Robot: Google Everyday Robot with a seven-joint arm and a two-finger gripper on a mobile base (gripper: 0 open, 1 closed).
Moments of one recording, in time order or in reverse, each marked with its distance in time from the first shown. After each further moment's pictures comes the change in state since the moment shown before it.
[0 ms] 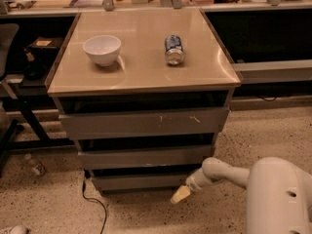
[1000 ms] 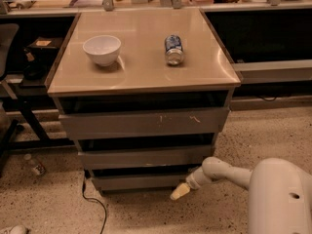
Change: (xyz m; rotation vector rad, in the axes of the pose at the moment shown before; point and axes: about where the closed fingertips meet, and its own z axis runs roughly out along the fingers) arm -0.013 -0.015 -0.003 0.054 -0.045 -0.029
